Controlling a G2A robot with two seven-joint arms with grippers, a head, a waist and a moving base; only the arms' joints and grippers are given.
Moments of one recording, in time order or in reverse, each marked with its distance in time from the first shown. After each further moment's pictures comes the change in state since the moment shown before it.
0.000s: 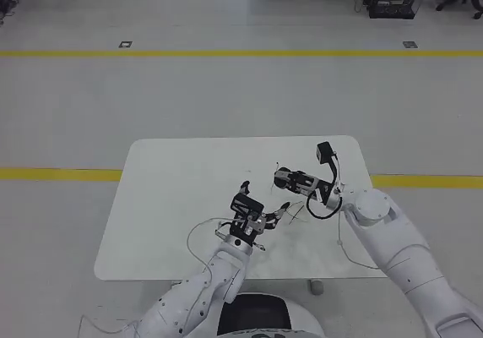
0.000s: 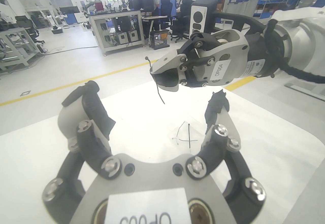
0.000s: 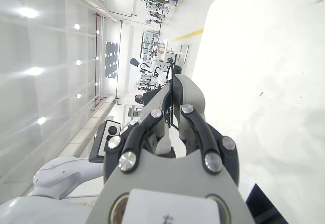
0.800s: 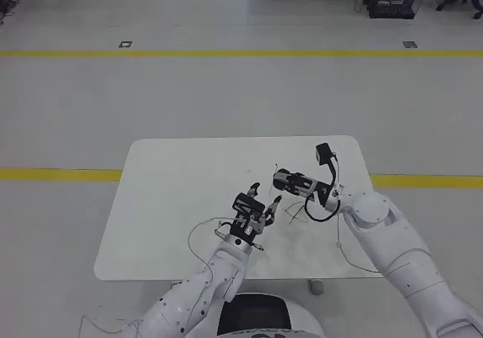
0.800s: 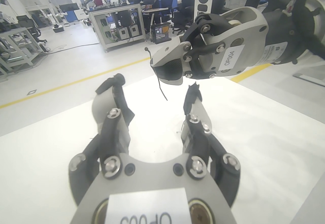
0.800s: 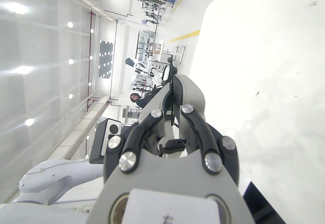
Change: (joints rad) left arm 0.001 -0.012 -0.017 0.027 0.051 -0.012 -0.042; right arm -0.032 -0.002 0.018 -0.053 -0.062 0.022 -0.027
